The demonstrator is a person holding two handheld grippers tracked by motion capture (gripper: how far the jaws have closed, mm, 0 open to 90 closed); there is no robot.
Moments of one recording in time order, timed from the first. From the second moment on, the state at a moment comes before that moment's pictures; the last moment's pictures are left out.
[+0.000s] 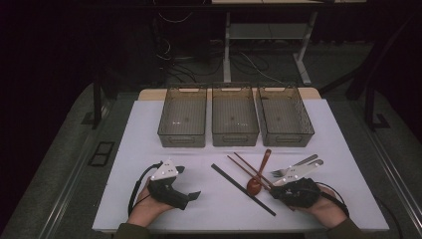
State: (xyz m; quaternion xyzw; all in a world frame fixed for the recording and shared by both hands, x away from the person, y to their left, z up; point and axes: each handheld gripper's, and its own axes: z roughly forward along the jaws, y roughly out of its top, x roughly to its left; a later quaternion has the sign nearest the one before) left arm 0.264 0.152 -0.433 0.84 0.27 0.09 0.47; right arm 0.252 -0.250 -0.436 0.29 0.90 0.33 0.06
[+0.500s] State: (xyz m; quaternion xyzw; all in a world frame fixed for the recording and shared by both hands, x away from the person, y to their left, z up) left arm 0.264 0.152 -0.433 0.84 0.27 0.09 0.47; right arm 0.249 -0.241 -0.440 0.29 0.90 0.30 0.08
